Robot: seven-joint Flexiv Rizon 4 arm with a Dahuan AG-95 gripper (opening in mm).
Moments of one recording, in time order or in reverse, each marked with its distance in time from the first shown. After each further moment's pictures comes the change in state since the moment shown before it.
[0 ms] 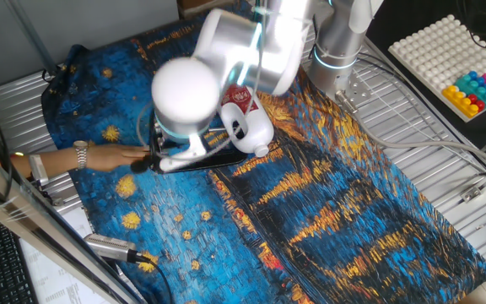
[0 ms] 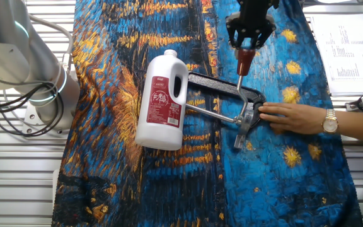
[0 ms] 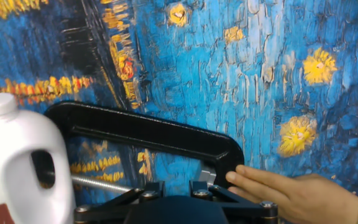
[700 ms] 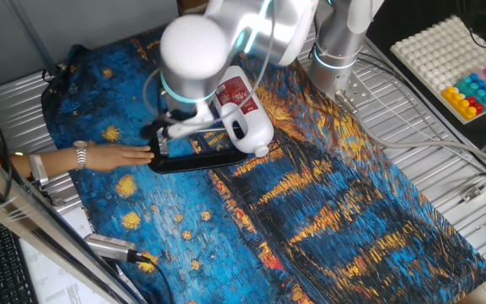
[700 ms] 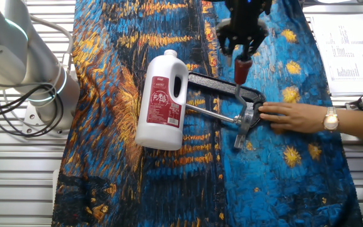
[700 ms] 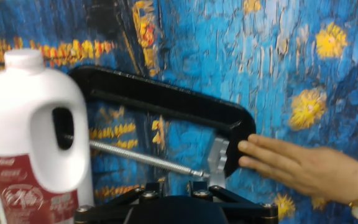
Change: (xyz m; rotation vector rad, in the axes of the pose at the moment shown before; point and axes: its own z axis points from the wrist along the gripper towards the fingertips) arm 0.047 0.032 -0.005 0.034 -0.007 -0.029
